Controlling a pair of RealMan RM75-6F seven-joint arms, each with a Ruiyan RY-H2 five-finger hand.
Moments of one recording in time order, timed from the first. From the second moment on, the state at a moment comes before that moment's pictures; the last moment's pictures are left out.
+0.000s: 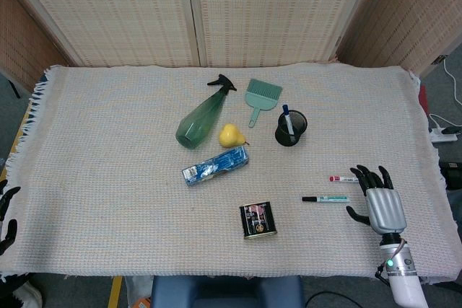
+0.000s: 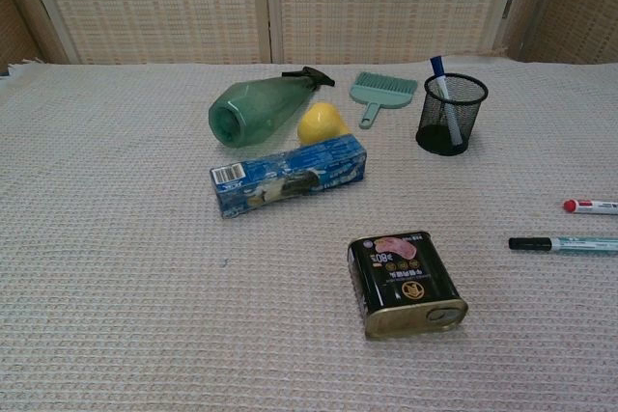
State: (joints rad) left arm -0.03 -1.04 -0.05 -1.65 1.39 1.48 0.09; right arm 0.18 -1.37 0.08 -1.56 -1.36 1.37 -0.23
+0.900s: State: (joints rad) left arm -0.02 -1.04 -0.05 -1.66 1.42 1.50 0.09; right arm 0.18 -1.35 0.08 -1.58 -1.36 1.35 -0.23
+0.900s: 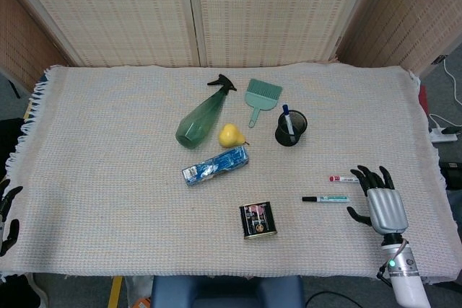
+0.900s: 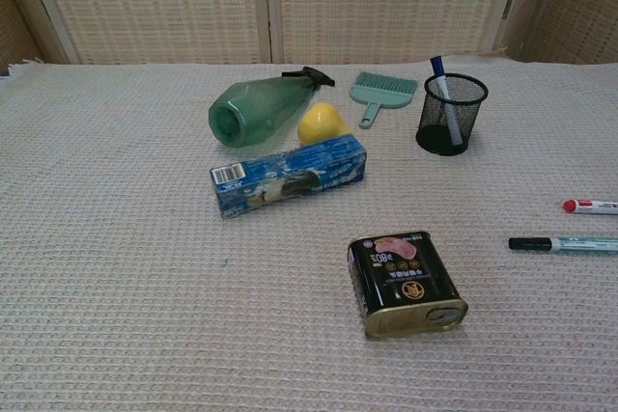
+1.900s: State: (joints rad) left arm -0.02 -1.01 -0.05 -1.67 1.42 1.50 0.04; right arm 0.40 -1.67 0.16 -1.54 -1.11 1.18 -0.84
